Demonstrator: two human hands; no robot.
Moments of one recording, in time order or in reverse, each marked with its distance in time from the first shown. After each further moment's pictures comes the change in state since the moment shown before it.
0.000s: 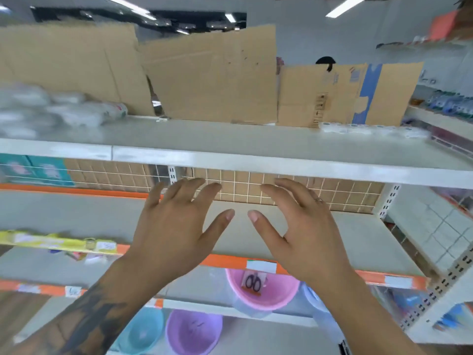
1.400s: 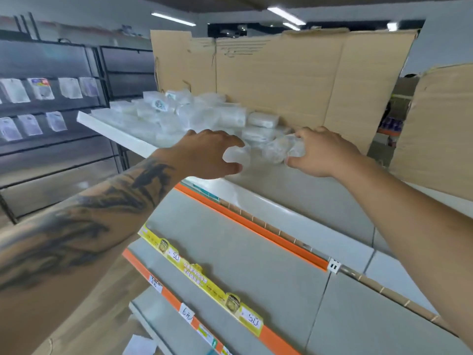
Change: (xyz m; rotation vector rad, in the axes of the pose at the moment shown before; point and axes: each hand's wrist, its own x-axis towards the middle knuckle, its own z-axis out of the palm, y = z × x) left_hand 0.152 -0.522 -0.014 0.126 -0.318 -0.364; right_hand 0.413 -0.269 0.369 -0.147 -0.598 -0.180
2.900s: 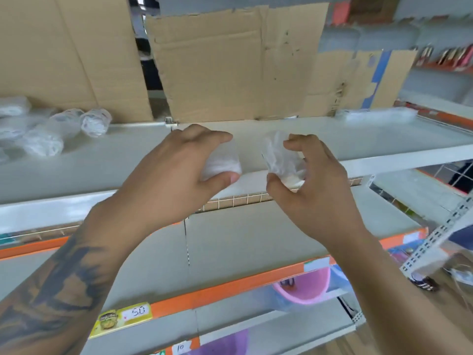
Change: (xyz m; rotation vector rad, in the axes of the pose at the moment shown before) left_hand -0.077 0.233 0.006 -0.568 0.148 0.850; right_hand -0.345 0.054 -0.019 0.262 0.734 0.601
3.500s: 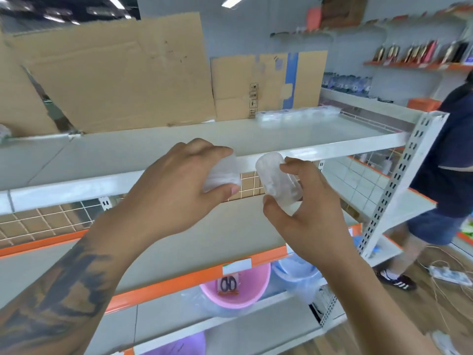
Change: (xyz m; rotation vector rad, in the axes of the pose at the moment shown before) left_hand 0.065 0.235 0.114 0.071 -0.036 0.038; right_hand -0.038 0.192 -0.183 0.072 0.027 0.031
